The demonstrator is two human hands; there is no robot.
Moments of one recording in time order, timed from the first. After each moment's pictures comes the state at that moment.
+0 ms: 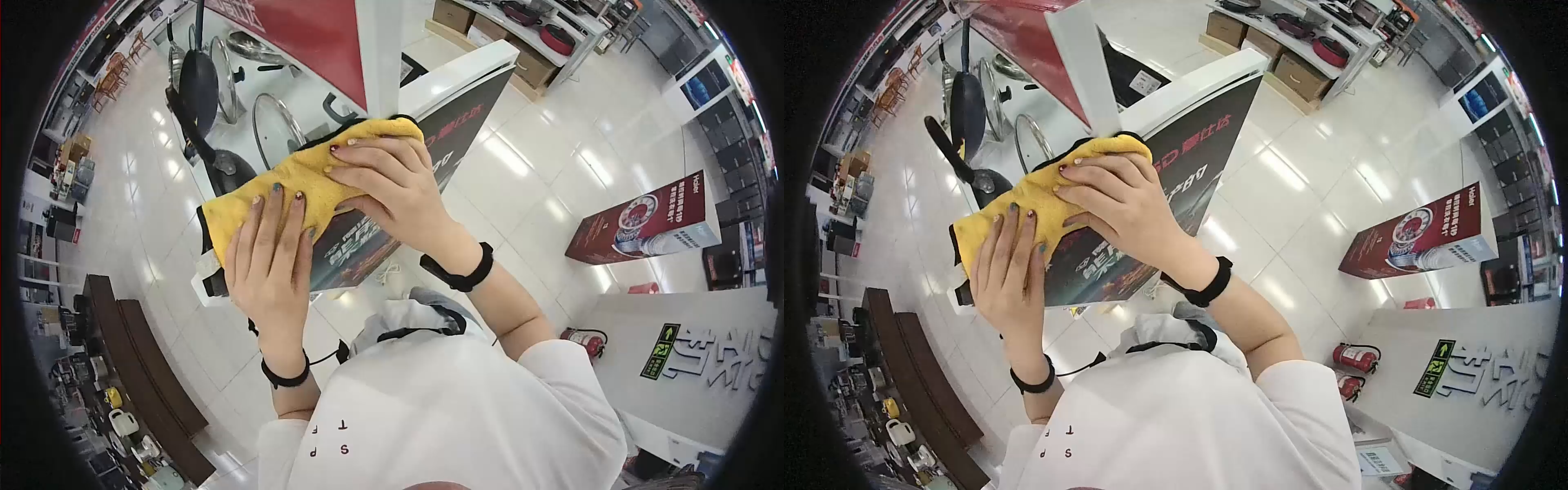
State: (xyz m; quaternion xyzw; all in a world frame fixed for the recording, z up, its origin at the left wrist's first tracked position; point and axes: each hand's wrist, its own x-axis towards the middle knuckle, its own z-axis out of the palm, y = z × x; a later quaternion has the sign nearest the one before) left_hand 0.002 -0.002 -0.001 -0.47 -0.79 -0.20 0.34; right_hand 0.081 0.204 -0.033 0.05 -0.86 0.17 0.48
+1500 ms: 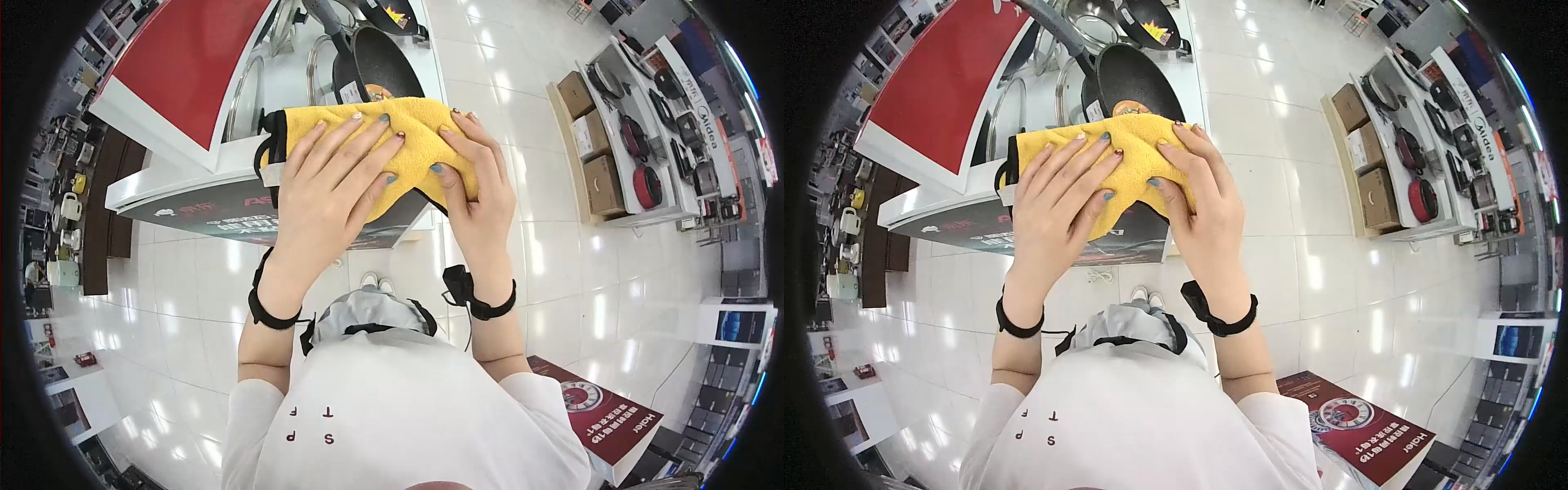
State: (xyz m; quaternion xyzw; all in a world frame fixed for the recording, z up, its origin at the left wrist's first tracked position) left_hand 0.081 0.328 0.009 -0.36 -0.86 -0.21 0.29; right_hand 0.118 0.533 -0.013 0.10 -0.84 0.39 0.37
